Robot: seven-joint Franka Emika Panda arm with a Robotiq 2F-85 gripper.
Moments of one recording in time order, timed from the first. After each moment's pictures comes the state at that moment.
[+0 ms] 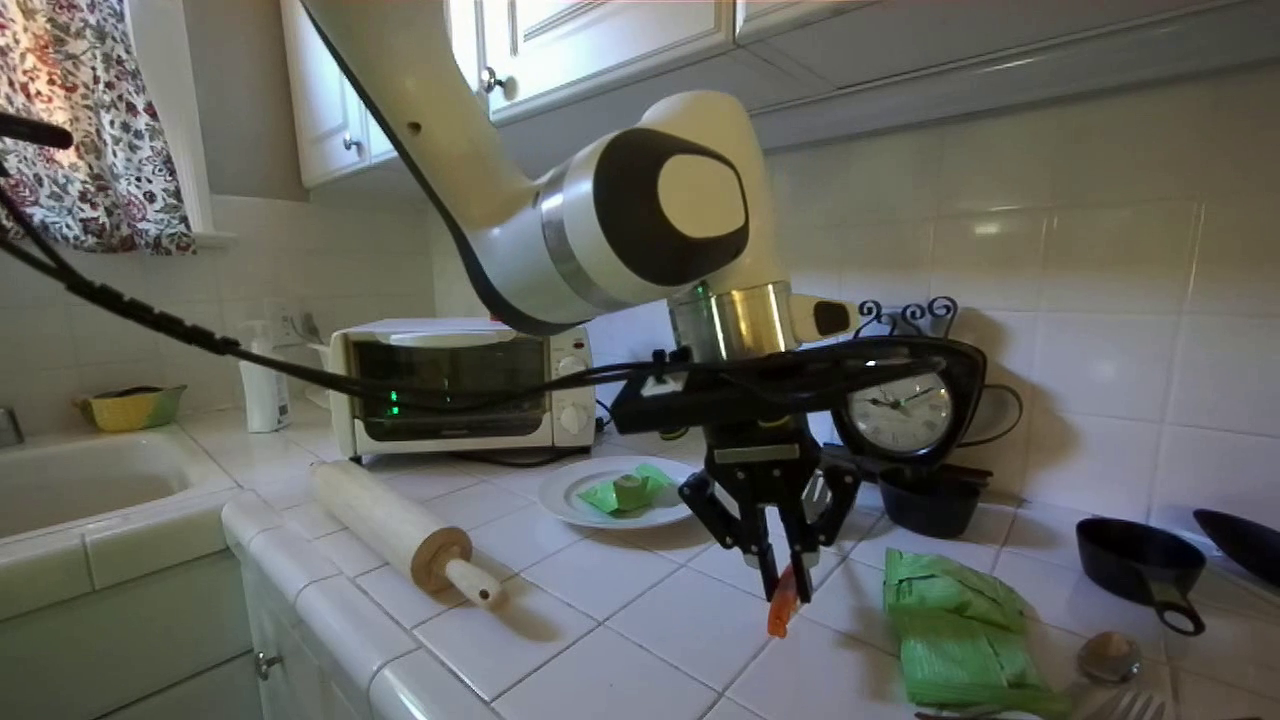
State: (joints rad) arm -0.22 0.26 -0.22 -2.22 -0.30 2.60 -0.35
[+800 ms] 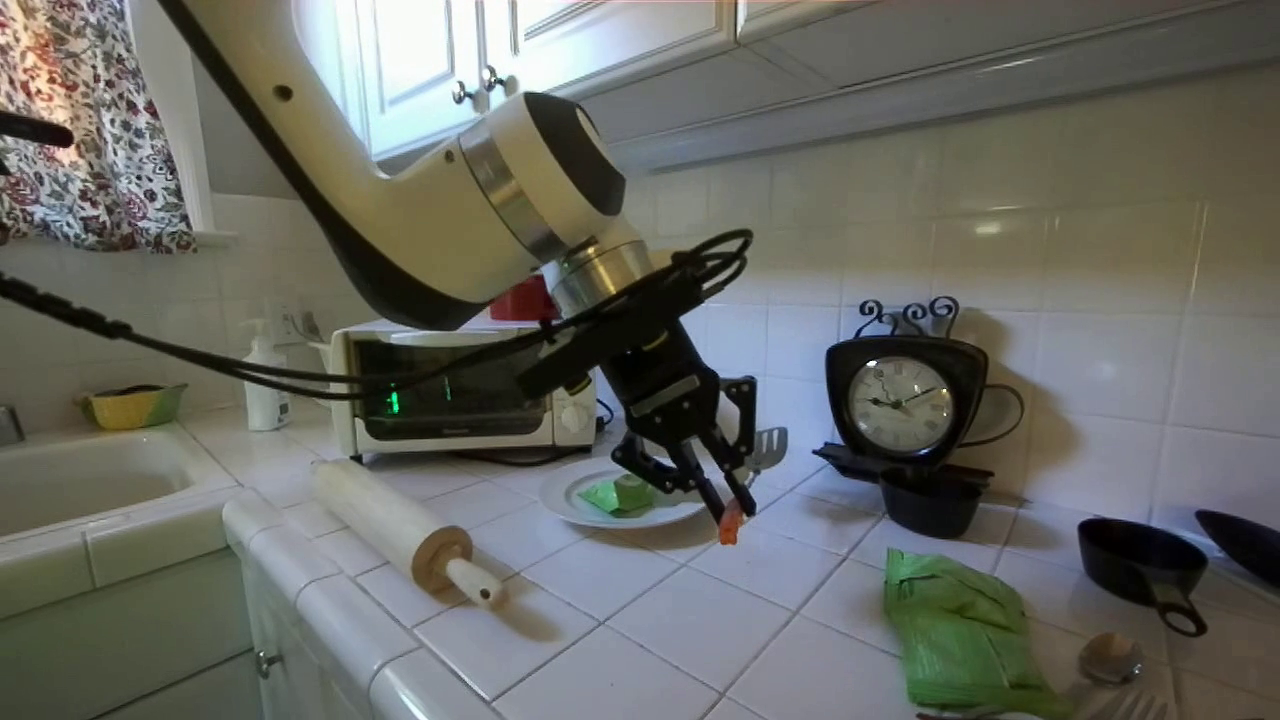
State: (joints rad) arm -0.06 0.12 -0.22 -2.32 -0.92 2.56 0.15
